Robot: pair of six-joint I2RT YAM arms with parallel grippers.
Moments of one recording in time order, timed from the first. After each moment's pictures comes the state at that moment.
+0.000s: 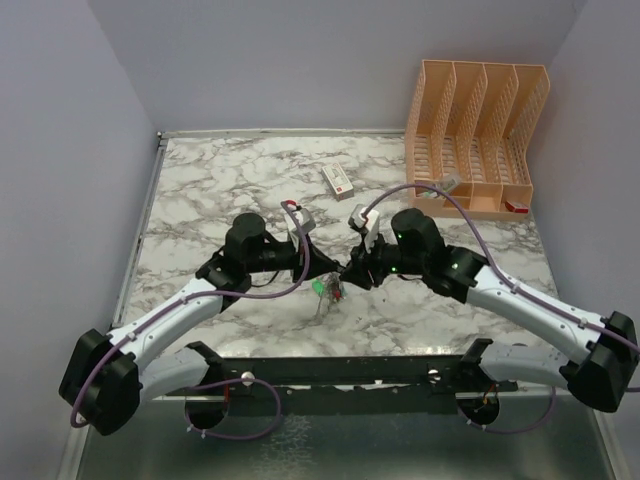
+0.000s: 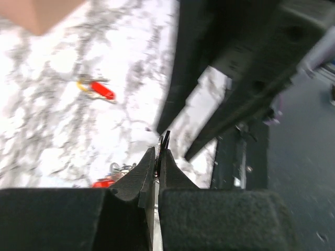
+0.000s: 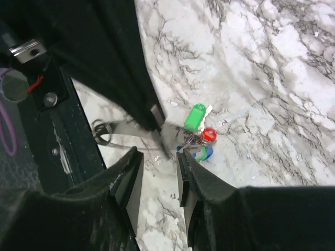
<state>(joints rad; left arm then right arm) -0.62 1.08 0.64 0.21 0.81 -0.18 0.83 1.17 0.93 -0.33 -0.36 0.00</state>
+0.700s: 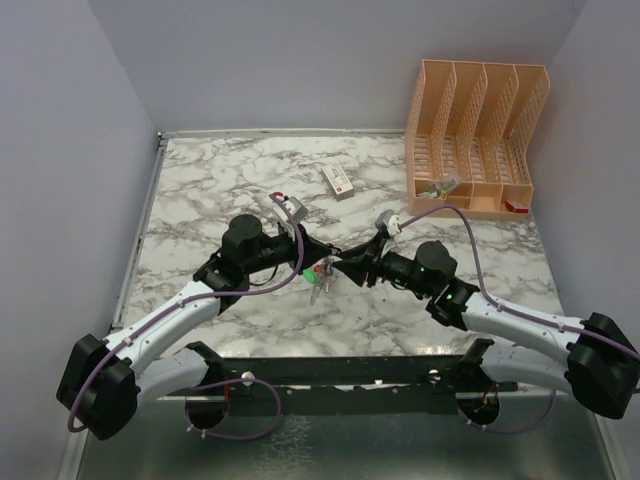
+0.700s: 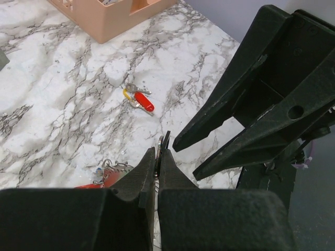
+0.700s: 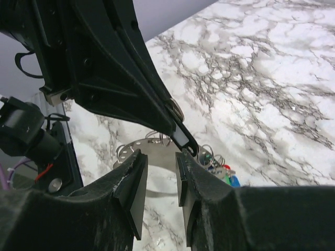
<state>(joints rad) -0.62 1.04 0.62 0.24 0.51 -0.29 0.84 1.05 0.48 0.54 -0.25 0.23</state>
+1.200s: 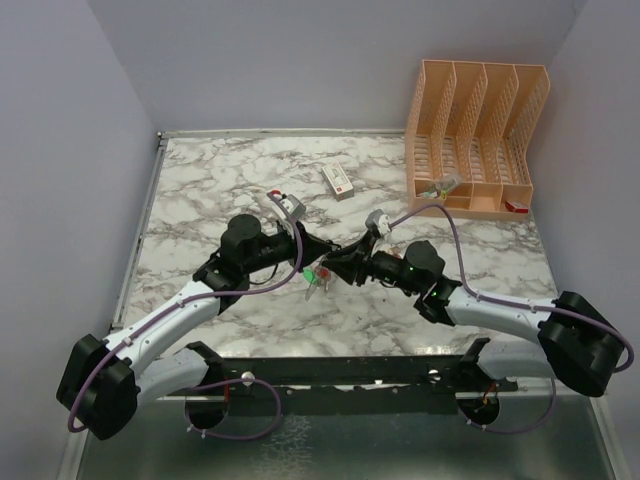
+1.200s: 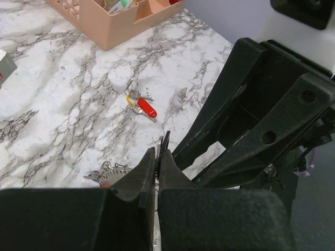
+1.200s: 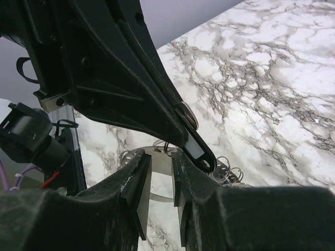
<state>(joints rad) -0.62 1.04 0.62 0.26 0.49 -0.30 0.84 1.23 0.48 0.78 -0.28 0.27</state>
